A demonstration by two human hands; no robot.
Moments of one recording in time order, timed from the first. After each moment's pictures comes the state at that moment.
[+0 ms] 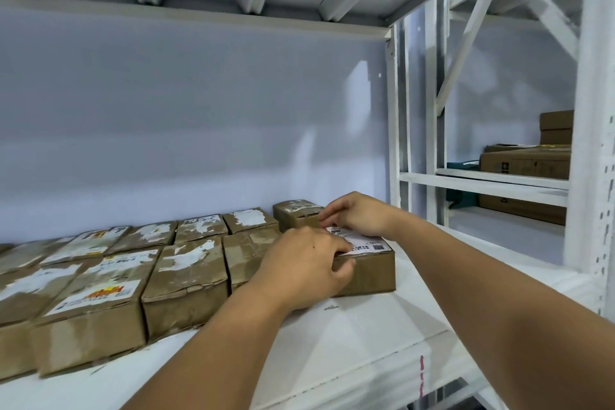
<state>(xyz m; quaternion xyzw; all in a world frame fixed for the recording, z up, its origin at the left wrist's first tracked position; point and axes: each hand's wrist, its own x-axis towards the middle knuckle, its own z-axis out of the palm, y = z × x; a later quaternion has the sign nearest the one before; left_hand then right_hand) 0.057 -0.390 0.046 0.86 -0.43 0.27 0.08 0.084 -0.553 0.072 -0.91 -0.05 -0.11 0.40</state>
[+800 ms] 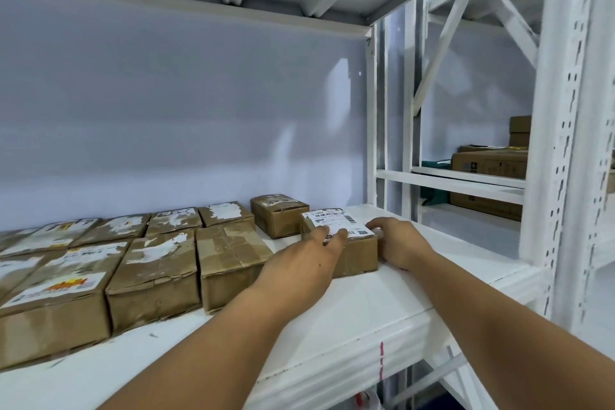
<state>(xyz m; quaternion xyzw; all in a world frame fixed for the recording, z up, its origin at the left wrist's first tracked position) 0.054 -0.420 0.021 0.88 -0.43 0.21 0.02 0.050 -0.627 0.011 -0.94 0.18 -0.20 0.19</state>
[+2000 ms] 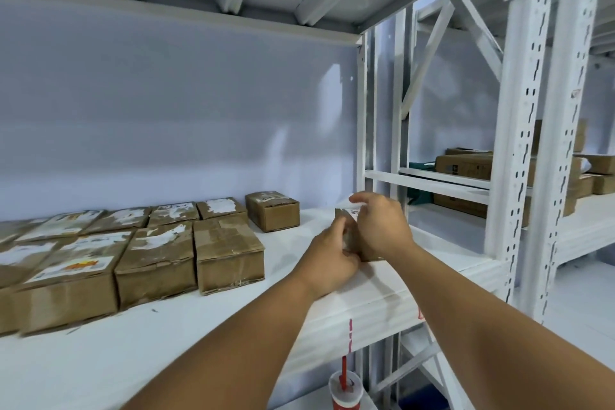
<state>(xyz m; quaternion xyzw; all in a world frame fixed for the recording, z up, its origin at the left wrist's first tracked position) 0.036 -0.473 0.010 0.79 -0.42 0.05 0.45 0.004 -0.588 0.044 -0.89 0.15 -0.36 0.25</state>
